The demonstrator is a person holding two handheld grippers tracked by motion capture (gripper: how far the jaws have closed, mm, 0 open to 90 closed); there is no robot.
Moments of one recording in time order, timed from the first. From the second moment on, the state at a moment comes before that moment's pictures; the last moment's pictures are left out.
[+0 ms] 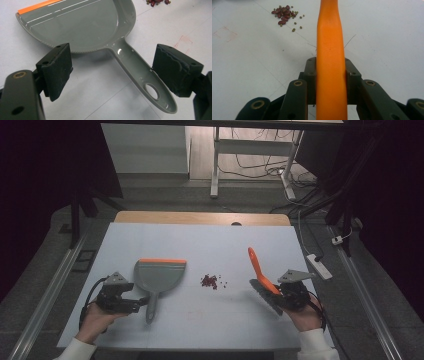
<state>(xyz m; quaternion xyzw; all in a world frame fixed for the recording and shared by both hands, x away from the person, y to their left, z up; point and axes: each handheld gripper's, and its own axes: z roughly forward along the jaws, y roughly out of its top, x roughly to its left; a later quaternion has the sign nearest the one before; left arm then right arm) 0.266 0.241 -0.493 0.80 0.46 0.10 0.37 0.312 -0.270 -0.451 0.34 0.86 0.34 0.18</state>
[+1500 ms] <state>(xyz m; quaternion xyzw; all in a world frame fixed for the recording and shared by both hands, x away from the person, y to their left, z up) 0.277 0.219 -0.475 0.77 0.55 0.06 0.32 0.310 -0.261 -0.449 0.32 0.86 0.36 0.19</state>
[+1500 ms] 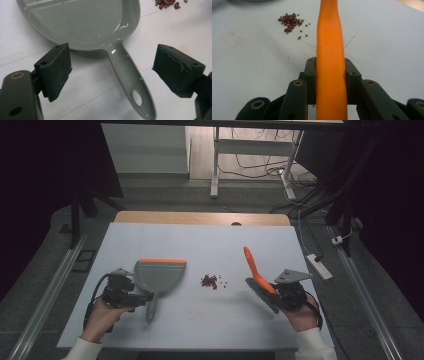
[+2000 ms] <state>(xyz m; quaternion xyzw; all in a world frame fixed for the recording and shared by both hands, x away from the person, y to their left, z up) 0.274 0.209 -0.489 0.74 0.60 0.05 0.30 0.309 -0.261 -0.448 0.32 0.86 0.35 0.19</state>
